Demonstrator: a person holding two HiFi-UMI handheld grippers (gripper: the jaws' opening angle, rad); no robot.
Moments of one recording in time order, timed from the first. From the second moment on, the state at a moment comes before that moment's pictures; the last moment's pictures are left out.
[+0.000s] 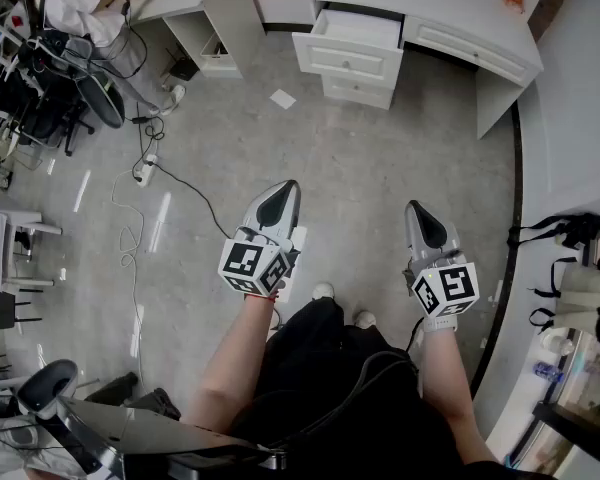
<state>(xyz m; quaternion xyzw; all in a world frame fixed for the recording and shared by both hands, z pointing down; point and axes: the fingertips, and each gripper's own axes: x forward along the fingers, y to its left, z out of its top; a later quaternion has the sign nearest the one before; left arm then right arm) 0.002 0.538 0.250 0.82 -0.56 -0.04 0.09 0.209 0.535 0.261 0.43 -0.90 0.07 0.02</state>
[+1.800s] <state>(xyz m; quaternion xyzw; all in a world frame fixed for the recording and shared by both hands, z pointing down) -0.085 0.300 0.291 0.83 -0.54 -0.03 0.14 0.124 0.303 0.312 0.45 -0.88 0.14 0.01</state>
